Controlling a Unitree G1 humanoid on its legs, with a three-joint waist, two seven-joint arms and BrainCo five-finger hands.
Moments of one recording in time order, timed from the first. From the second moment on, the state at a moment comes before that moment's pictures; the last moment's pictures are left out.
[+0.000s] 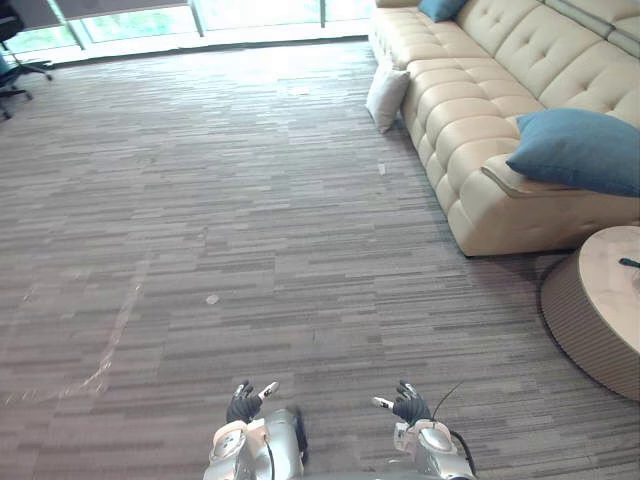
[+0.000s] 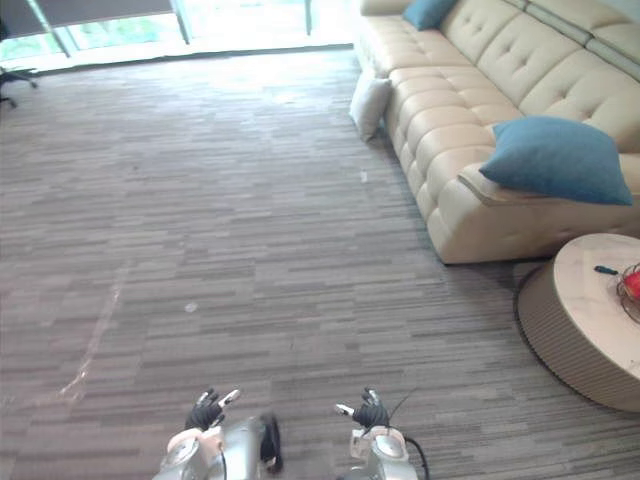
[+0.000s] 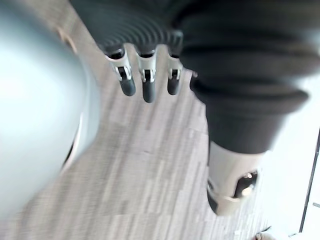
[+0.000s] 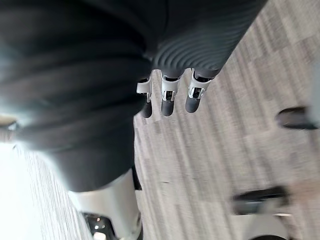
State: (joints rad) left arm 0.08 -0.01 0.22 0.83 -0.16 -0.08 0.06; right arm 0.01 0.06 -0.08 0.89 0.04 -0.02 -0.04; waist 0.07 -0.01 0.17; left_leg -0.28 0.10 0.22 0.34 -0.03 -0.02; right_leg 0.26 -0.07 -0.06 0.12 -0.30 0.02
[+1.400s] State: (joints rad) left arm 0.08 0.00 0.12 0.86 -0.23 -0.06 0.09; right arm 0.06 0.04 -0.09 0.80 0.04 -0.03 -0.05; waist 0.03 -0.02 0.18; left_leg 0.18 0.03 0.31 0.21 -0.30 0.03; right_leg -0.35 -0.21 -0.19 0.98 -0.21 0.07
